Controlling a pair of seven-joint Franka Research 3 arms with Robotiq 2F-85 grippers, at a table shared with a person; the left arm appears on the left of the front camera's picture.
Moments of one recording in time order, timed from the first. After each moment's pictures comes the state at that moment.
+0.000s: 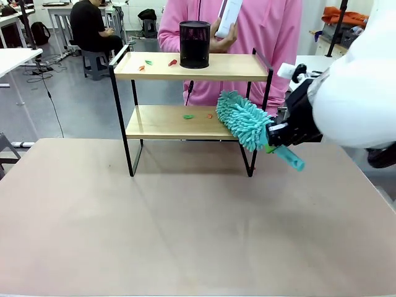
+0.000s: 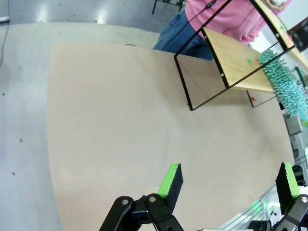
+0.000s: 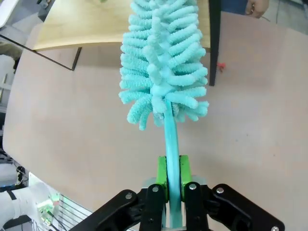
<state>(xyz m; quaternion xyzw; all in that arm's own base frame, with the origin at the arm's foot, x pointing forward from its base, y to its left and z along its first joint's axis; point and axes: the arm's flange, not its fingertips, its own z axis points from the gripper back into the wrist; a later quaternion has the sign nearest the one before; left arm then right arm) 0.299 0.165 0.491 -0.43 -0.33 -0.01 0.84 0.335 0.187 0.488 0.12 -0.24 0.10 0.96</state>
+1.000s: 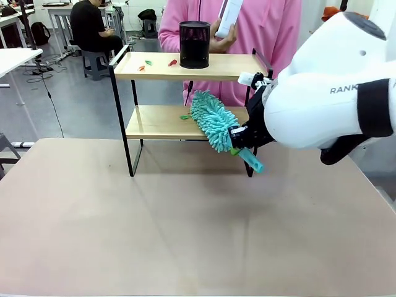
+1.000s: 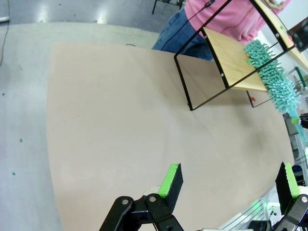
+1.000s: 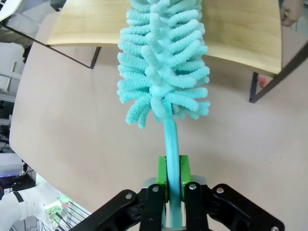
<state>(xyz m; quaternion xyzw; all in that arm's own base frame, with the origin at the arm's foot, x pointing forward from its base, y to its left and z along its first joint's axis) 0.299 0.165 0.491 -0.43 -0.33 -0.01 0.84 0.368 0.250 0.470 0.14 -0.22 0.13 0.96</state>
